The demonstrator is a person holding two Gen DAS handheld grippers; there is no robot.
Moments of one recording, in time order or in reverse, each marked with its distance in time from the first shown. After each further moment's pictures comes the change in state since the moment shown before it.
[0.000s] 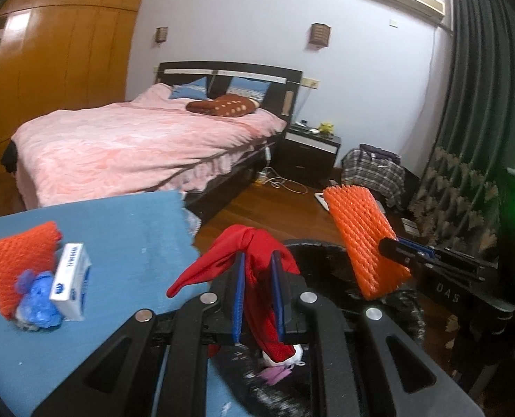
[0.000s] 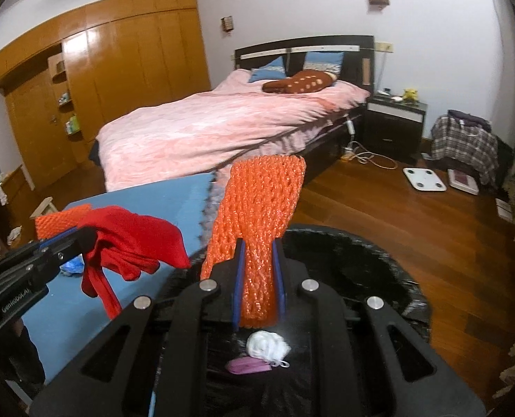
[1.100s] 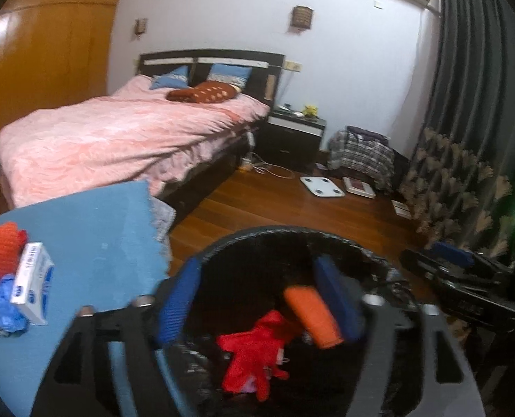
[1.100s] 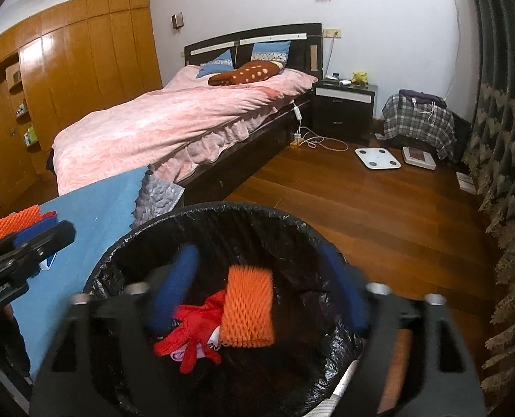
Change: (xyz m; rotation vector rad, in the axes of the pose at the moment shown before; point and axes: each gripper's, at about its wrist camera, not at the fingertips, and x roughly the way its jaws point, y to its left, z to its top) left arm 0.035 -0.022 -0.003 0.041 0.044 -0.009; right arm -0.005 -0.059 -0.032 0.085 0.010 -0.158
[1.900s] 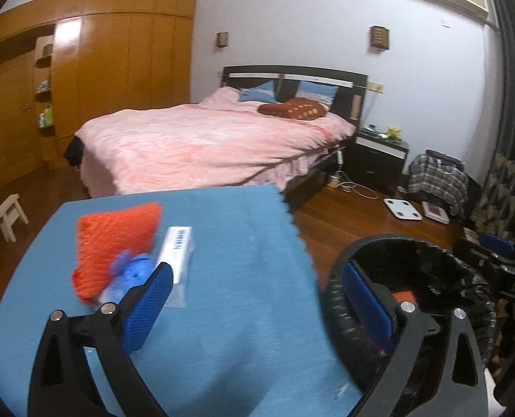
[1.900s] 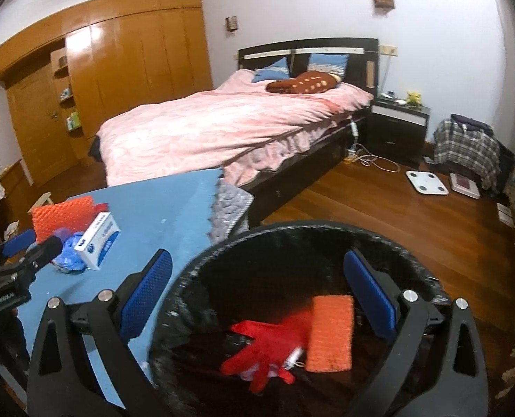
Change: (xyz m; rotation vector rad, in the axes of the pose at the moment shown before) left arm -0.073 0.116 -0.027 -0.101 -0.055 0.318; right arm 0.012 0.118 0.016 -0.125 -0.016 0.194
